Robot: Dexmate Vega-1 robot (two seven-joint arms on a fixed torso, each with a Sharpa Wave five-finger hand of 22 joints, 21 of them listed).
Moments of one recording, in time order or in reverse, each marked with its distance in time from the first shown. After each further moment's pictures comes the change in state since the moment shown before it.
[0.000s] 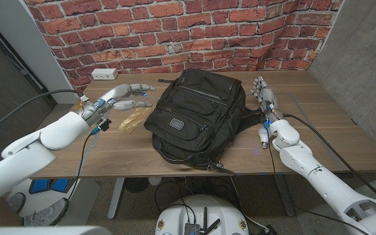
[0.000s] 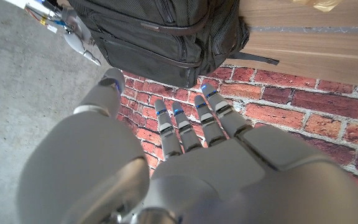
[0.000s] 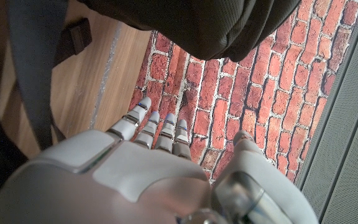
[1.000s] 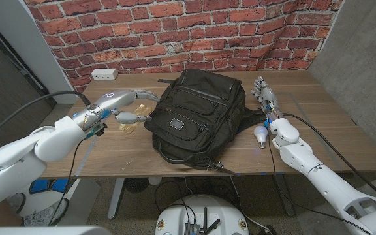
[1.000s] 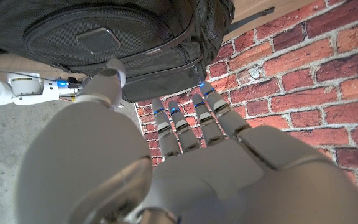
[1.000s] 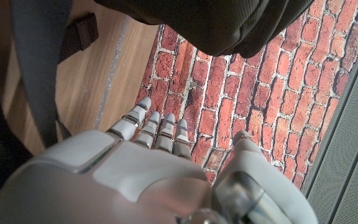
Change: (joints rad) left arm 0.137 -0.132 -0.179 -0.119 0.575 -0.112 0.037; left_hand 0.088 -0.010 -0.047 0.008 -0.005 0.030 -0.030 -0.005 0.000 0.032 -0.021 -0.008 0.000 0.011 0.000 0.000 0.000 0.016 0.005 0.000 0.000; right arm 0.020 0.008 -0.005 0.015 -0.004 -0.029 -0.021; right_hand 0.000 0.000 0.000 -0.008 0.000 -0.007 0.000 0.000 0.000 0.000 0.000 0.000 0.000 0.000 0.000 0.000 -0.005 -0.002 -0.002 0.000 0.000
